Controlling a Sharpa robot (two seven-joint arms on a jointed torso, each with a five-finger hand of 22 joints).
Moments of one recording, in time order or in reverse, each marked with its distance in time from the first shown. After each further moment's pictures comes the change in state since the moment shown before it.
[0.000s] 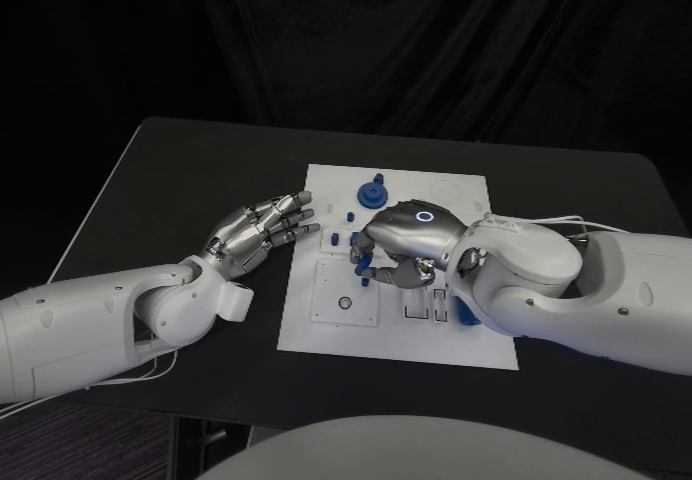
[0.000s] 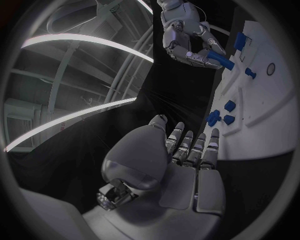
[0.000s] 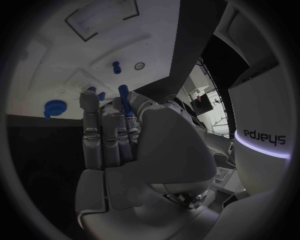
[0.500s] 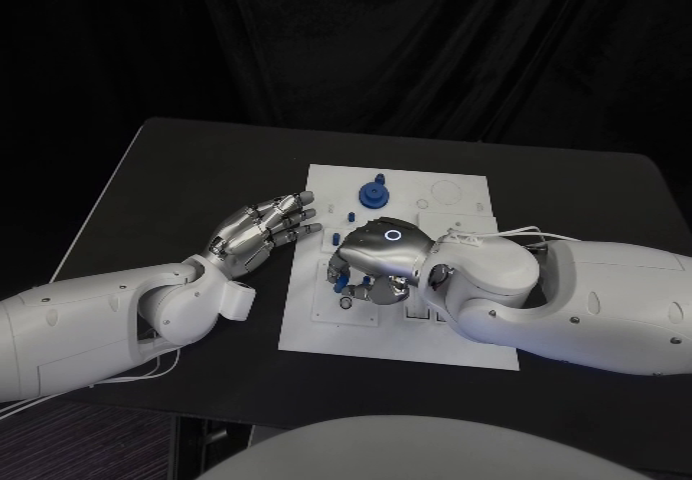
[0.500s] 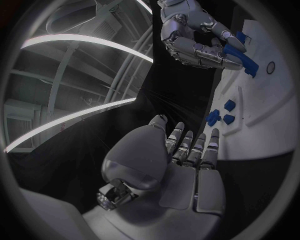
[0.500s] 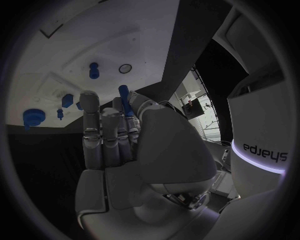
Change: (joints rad) left arm 0.000 0.015 0.000 -0.013 0.000 0.001 -0.001; left_hand 0.000 0.000 0.003 -0.003 0.000 0.000 0.000 0.000 0.000 0.000 0.000 -0.004 0.000 -0.004 0.004 0.000 0.000 0.000 0.000 0.000 0.000 0.000; right arm -0.052 0.103 0.000 -0.067 -0.052 0.022 0.052; right_hand 0.000 0.000 -0.003 -0.003 -0.023 0.000 0.000 -0.002 0.008 0.000 0.000 -0.010 -0.001 0.000 0.000 0.000 0.007 0.000 0.000 0.000 0.004 0.000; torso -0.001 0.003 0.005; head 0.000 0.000
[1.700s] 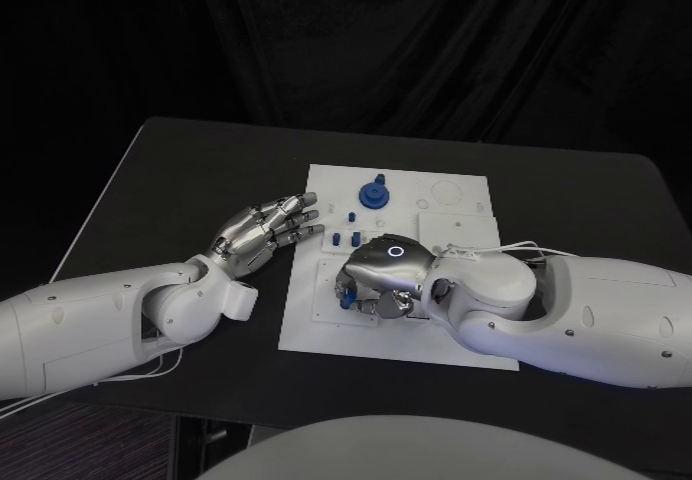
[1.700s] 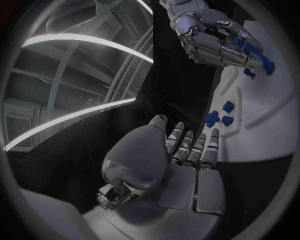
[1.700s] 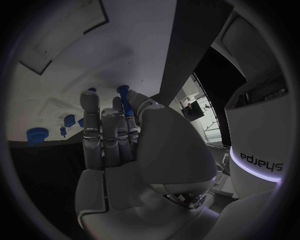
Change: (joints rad) left arm -0.005 0.005 0.000 -0.008 0.000 0.007 -0.002; left_hand 0.000 0.000 0.000 0.000 0.000 0.000 0.000 0.000 0.000 -0.003 -0.003 0.000 0.000 0.000 0.000 0.000 0.000 0.000 0.000 0.000 0.000 -0.002; right arm -0.051 -0.004 0.000 -0.020 -0.015 0.030 0.015; right_hand 0.004 -0.004 0.000 -0.011 -0.005 0.016 -0.002 0.015 0.020 0.011 0.004 0.000 0.003 0.000 0.000 0.000 -0.002 0.000 -0.004 -0.003 0.000 0.000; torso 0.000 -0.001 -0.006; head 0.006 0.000
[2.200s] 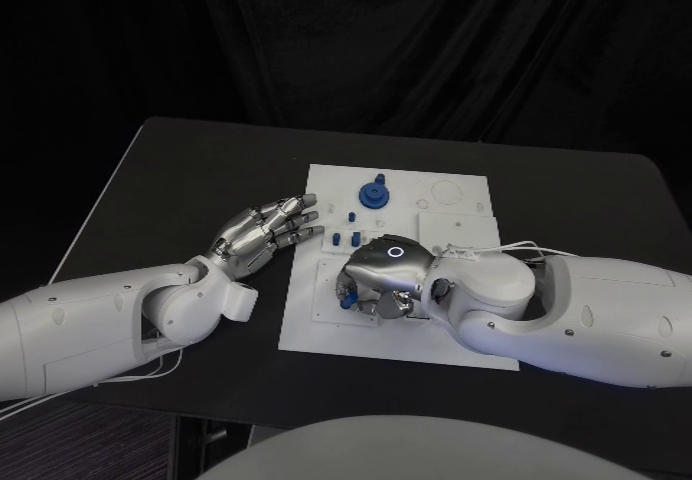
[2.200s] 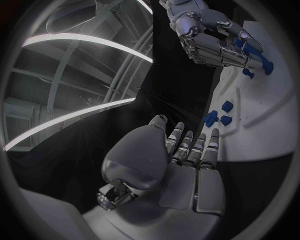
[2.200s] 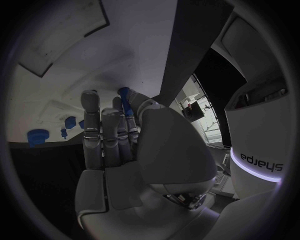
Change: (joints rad) left arm -0.003 0.002 0.000 -0.002 0.000 0.002 -0.002; left_hand 0.000 0.000 0.000 0.000 0.000 0.000 0.000 0.000 0.000 0.000 0.000 0.000 0.000 0.000 0.000 0.000 0.000 0.000 0.000 0.000 0.000 -0.001; right arm 0.000 0.000 0.001 -0.003 -0.001 0.010 -0.002; right_hand 0.000 0.000 -0.003 -0.003 0.000 -0.001 0.001 0.000 0.006 0.000 0.000 -0.010 0.000 -0.010 -0.002 -0.007 -0.009 0.000 -0.007 0.000 -0.017 0.000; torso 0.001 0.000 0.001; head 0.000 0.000
